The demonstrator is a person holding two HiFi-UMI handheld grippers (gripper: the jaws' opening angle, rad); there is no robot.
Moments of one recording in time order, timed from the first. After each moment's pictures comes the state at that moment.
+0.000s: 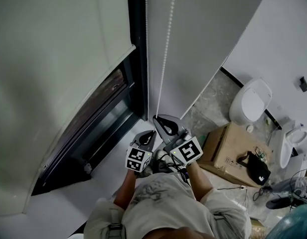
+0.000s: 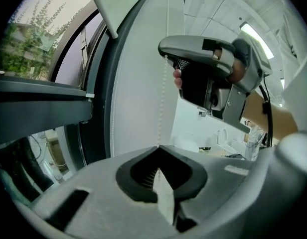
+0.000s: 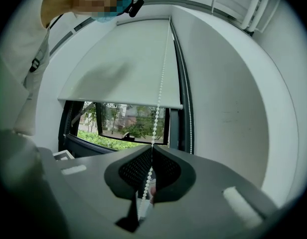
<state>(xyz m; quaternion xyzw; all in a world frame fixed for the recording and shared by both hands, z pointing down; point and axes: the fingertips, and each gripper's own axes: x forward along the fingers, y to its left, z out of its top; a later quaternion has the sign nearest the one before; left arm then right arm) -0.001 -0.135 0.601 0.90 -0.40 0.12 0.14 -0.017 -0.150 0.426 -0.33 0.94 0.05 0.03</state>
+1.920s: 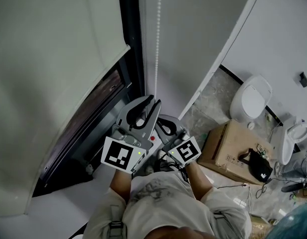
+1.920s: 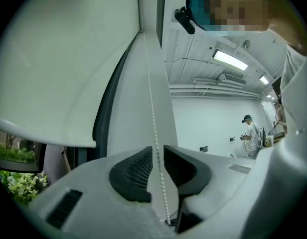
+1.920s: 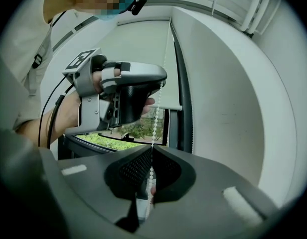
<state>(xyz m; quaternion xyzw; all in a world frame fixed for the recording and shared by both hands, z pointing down) 0.003 -0.155 0.302 0.92 -0.39 -0.06 -0.06 -0.014 -0.148 0.420 -0.33 0.94 0.07 0.04</state>
